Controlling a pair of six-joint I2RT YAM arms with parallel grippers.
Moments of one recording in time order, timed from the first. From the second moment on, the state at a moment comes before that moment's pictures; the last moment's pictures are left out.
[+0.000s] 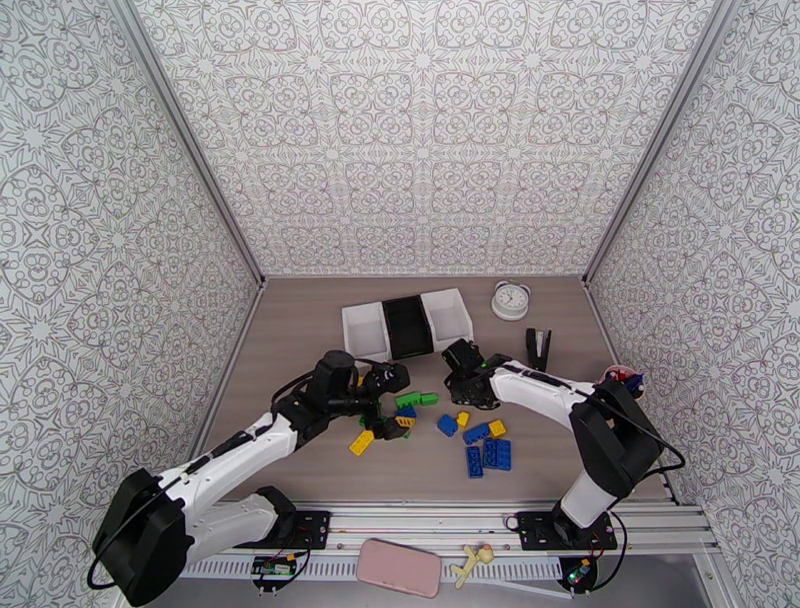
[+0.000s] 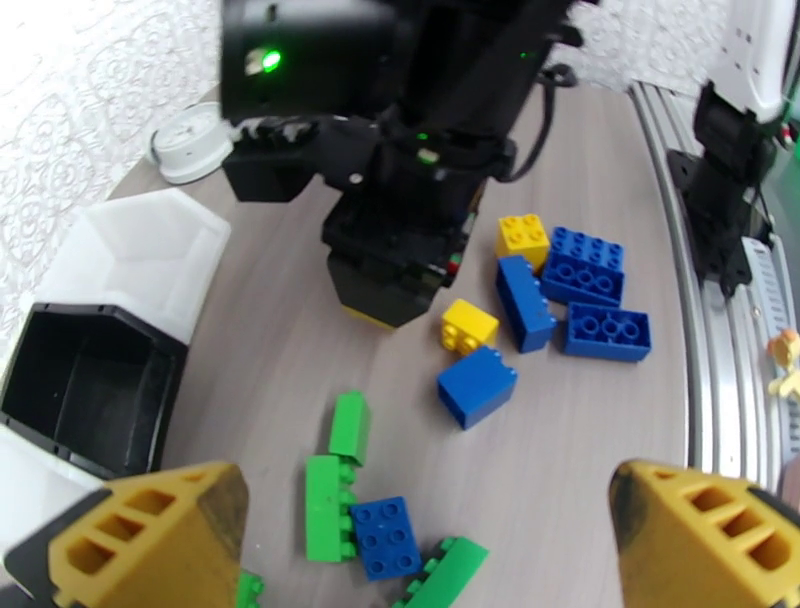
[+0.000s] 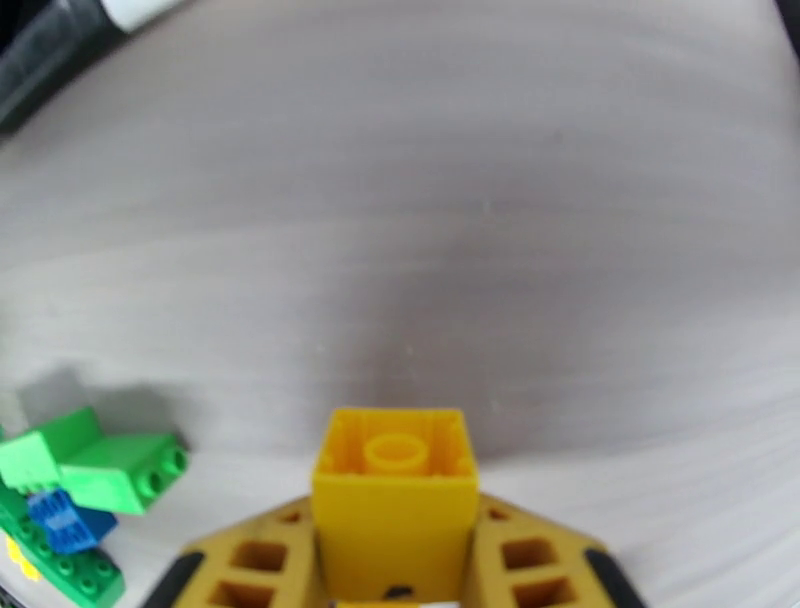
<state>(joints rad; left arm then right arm) -0.60 1.13 0.65 -0.04 0.57 0.37 0.66 1.66 1.05 -0.60 0.20 0.68</state>
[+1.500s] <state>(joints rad) -0.65 1.00 0.54 0.21 0.13 -0.03 0.48 2.09 1.63 -0.25 0.19 0.36</state>
